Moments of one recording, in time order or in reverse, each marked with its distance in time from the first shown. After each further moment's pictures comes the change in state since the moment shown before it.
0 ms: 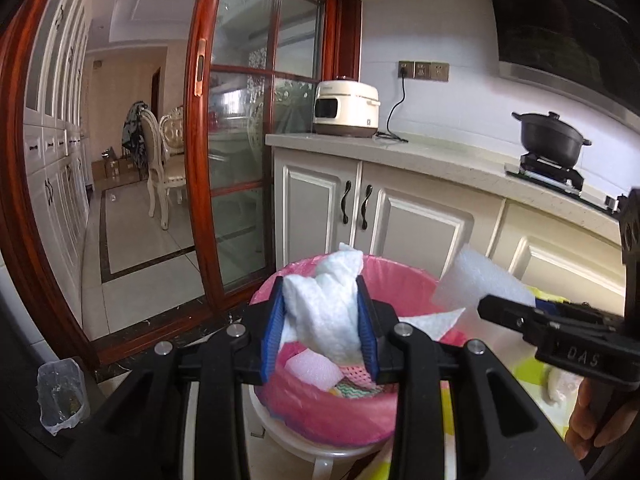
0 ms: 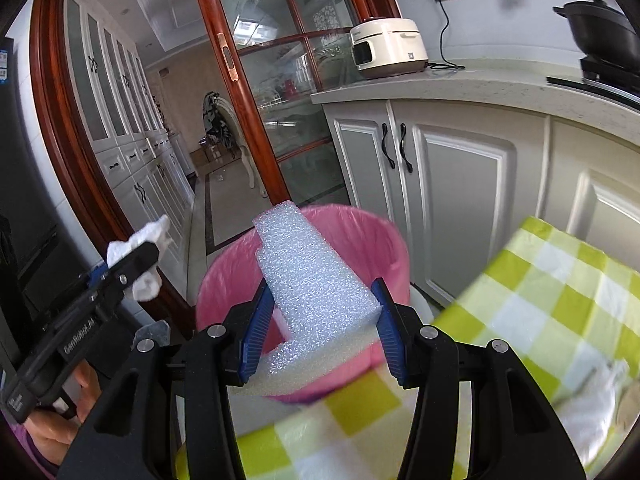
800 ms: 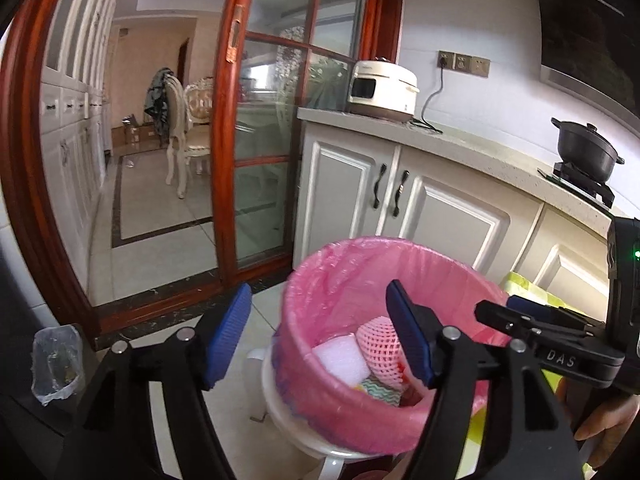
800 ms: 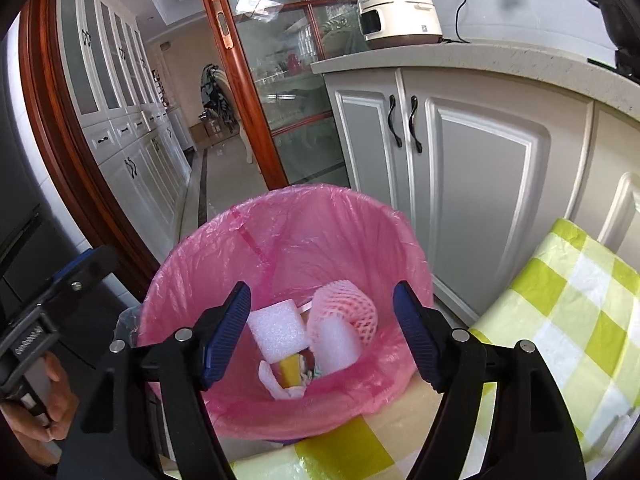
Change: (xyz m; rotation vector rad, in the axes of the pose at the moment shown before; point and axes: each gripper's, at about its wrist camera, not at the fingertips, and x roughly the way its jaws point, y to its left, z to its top) left arm 0.024 0.042 -0.011 -0.110 0.054 0.065; right arm 0.055 -0.010 0.001 -0.035 0.064 -0.014
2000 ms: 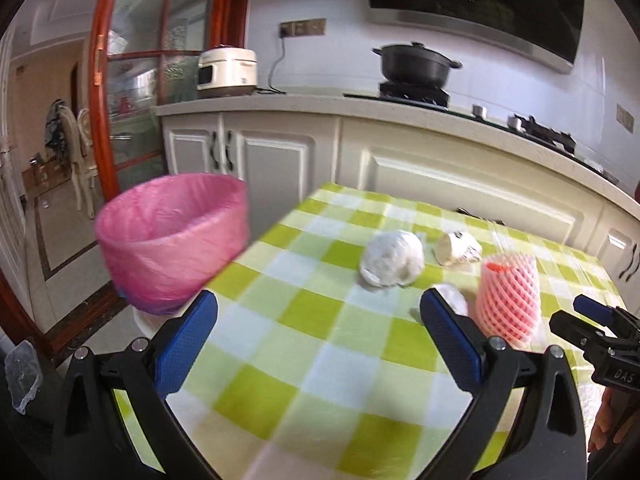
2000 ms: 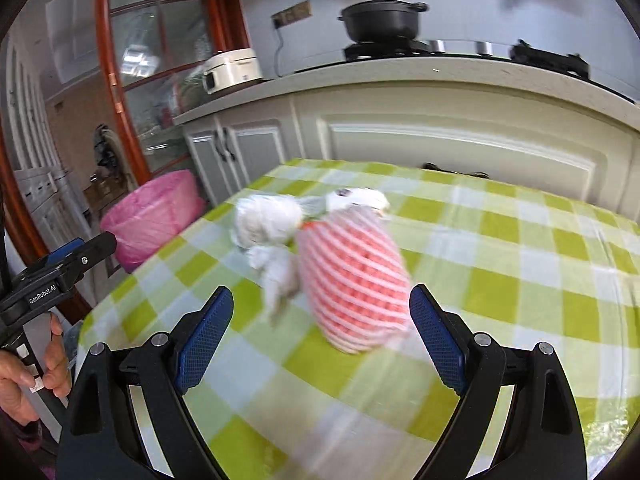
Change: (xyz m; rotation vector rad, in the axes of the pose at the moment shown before) left arm -0.150 -0.215 -0.139 0.263 0.092 -0.344; right arm -0.321 -0.118 -0.230 0.244 -0.142 -0.429
